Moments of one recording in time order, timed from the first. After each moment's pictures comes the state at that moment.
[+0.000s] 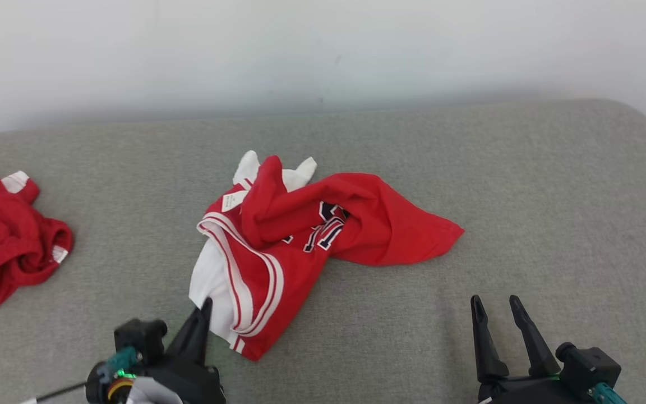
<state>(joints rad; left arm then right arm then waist) -0.38 0.19 -0.38 0.69 -0.55 -0.13 -0.26 -0.03 -0.05 0.07 0.24 0.30 0.13 -0.26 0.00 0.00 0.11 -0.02</state>
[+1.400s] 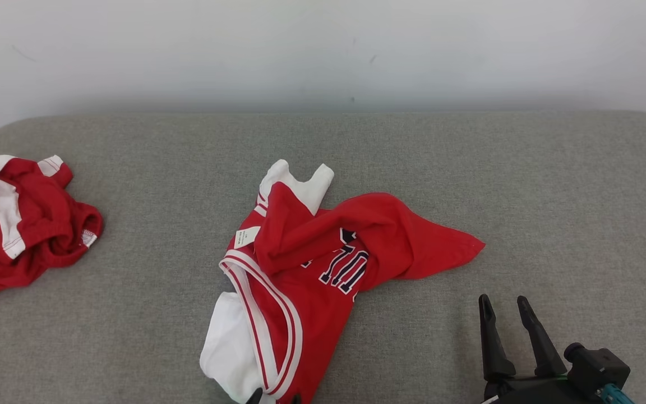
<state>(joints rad) -0.02 0.17 -0.53 0.28 -0.54 0.01 -0.10 -0.02 -0.05 0.05 0.23 0.32 0.13 -0.26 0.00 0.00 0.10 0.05</state>
